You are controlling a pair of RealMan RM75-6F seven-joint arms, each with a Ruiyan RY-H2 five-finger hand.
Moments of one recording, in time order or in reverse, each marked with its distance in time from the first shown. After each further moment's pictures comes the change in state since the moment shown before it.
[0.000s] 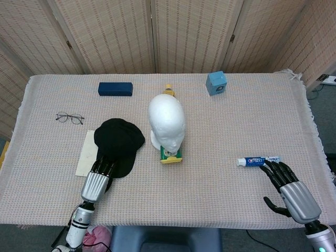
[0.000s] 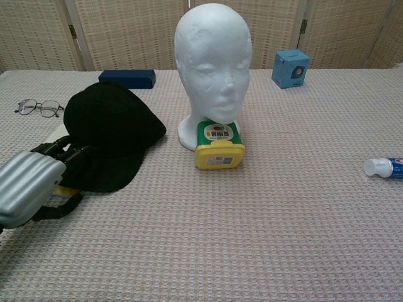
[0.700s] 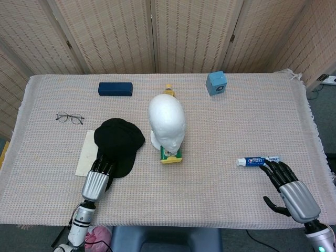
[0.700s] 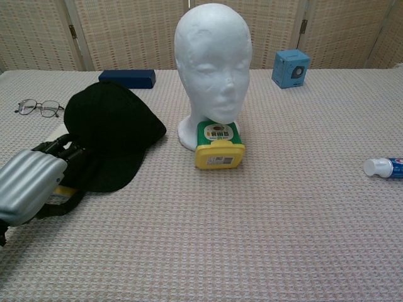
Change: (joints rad) left arm -0.010 -0.065 -0.005 0.114 -0.016 0.019 -0.065; right arm 0.002 -0.001 0.003 -0.002 0.007 -0.007 -0.004
